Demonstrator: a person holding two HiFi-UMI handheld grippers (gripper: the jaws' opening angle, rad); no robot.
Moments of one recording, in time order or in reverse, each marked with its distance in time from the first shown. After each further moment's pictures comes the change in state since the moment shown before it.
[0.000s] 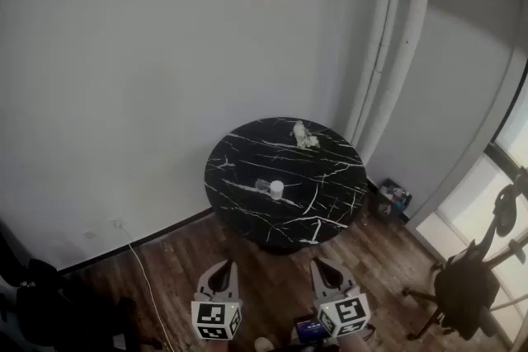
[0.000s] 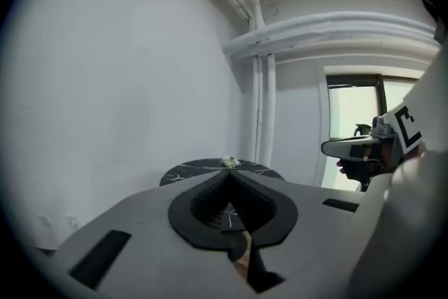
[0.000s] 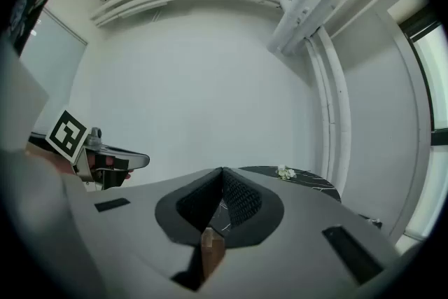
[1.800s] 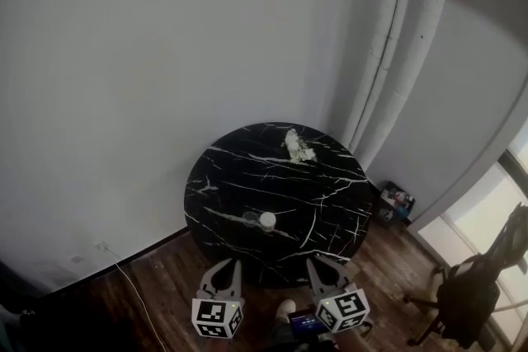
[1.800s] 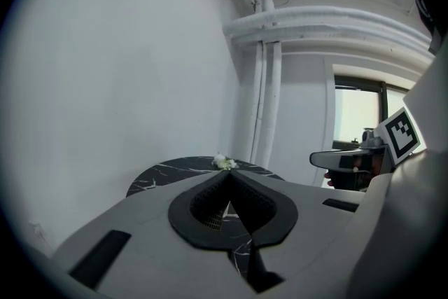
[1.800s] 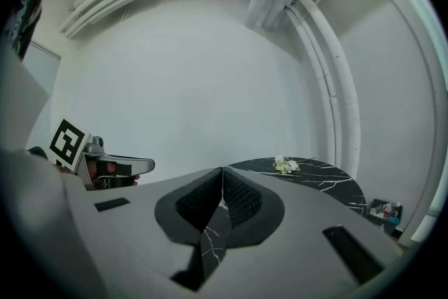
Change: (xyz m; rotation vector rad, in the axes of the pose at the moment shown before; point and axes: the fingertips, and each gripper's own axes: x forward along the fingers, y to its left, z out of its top) left arm 0.206 0.028 0.016 -0.050 0.049 -0.112; right arm 0.167 -0.114 -0.019 0.151 0.047 -0.011
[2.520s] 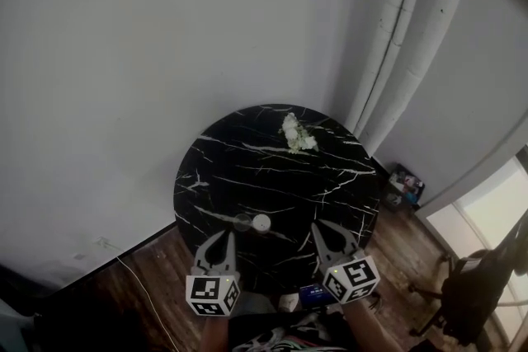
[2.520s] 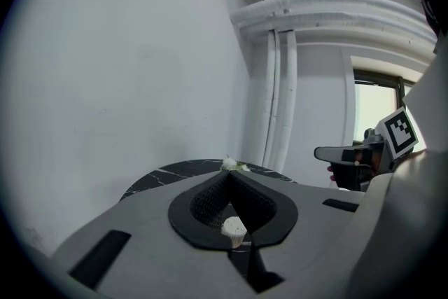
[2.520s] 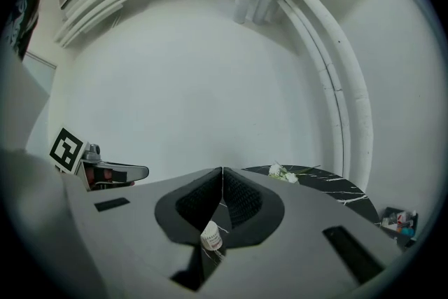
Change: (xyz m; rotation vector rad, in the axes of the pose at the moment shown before) left arm 0.118 0.030 0.023 -0.017 0.019 0.066; right arm 0.096 -0.100 0.029 0.030 -0.028 0.034
